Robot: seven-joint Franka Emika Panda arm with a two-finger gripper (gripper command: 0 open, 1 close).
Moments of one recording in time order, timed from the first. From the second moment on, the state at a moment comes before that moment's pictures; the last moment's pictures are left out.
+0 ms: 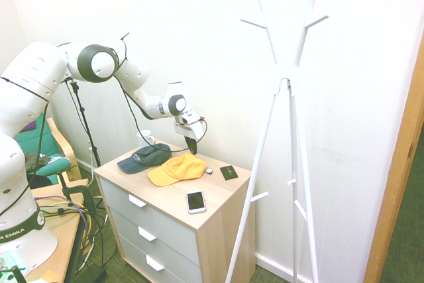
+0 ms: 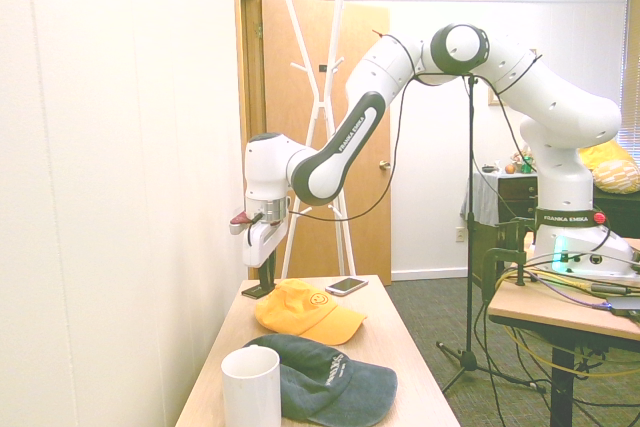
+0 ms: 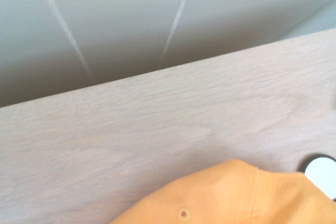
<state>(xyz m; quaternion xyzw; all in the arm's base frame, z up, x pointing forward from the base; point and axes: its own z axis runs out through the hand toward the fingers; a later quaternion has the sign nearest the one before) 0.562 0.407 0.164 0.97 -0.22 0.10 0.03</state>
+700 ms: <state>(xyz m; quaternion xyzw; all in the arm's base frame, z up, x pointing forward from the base) 0.556 0.421 0.176 0.97 -0.23 0.11 0.03</state>
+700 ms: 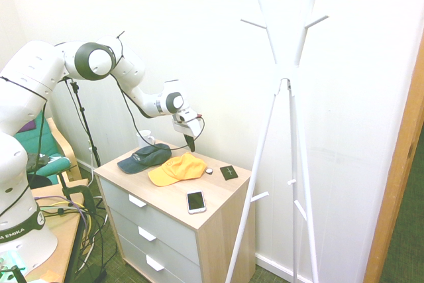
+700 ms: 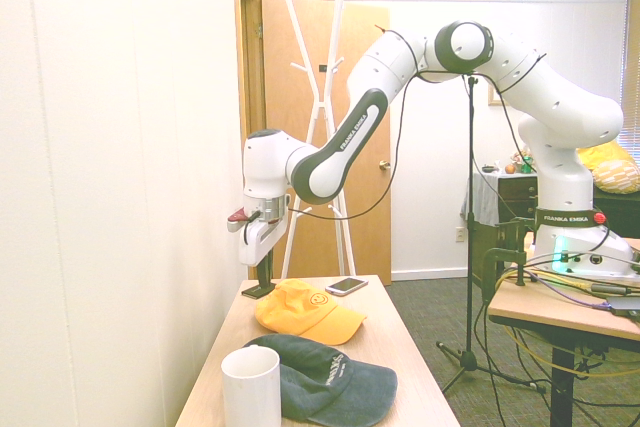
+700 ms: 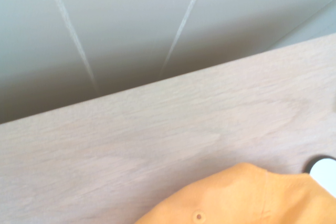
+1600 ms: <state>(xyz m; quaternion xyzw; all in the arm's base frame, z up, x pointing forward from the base) 0.552 0.411 0.188 0.96 -0.24 0.09 0.06</state>
